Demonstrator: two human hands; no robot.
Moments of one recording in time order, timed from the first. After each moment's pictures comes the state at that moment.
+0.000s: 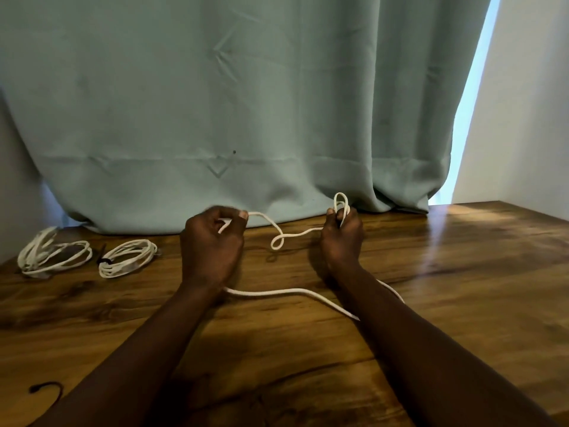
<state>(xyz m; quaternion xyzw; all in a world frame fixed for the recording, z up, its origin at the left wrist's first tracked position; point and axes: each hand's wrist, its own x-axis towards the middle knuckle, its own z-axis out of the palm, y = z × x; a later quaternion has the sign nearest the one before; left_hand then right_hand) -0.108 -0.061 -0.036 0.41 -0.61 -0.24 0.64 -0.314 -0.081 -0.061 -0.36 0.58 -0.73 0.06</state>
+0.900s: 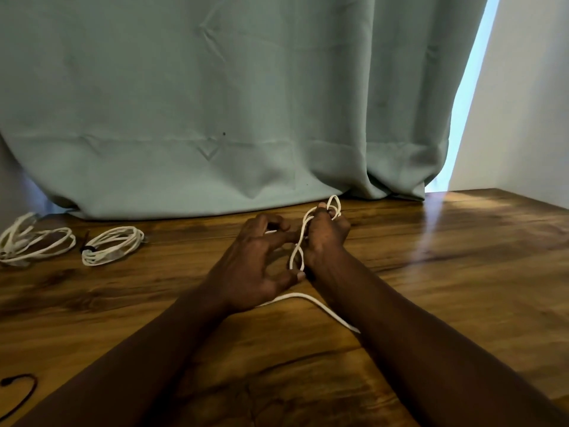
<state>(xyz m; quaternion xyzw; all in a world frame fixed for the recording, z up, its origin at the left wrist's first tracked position) -0.131 -0.066 -0.075 0.26 -0.90 -0.06 0.33 -0.288 -0.092 -0.060 -0.13 0.46 -0.81 0.33</state>
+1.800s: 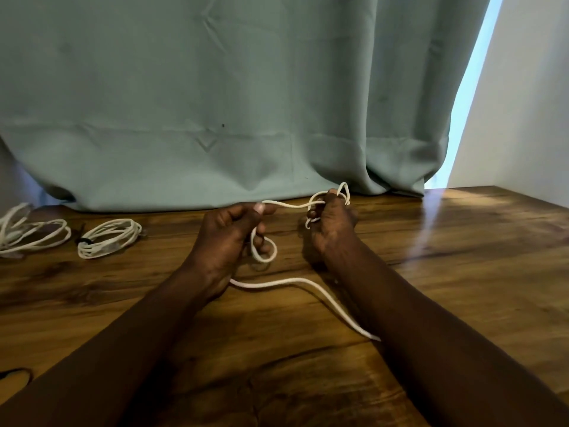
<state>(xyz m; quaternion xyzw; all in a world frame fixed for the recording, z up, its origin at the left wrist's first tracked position) -0.128 -0.067 -0.060 0.26 -0.58 -0.57 0.52 -0.305 -0.095 -0.045 -0.11 0.40 -0.83 0.38</state>
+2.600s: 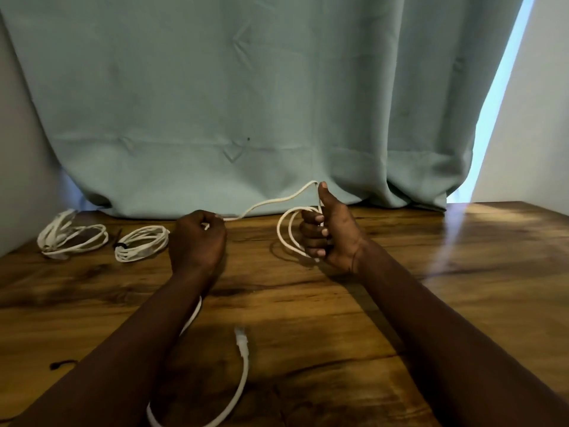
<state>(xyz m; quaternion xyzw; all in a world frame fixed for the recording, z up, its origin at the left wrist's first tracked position) -0.075 -0.103 -0.057 0.57 -0.54 -0.20 0.59 -0.297 -0.068 -0.035 -0.43 0.35 -0.53 0.64</state>
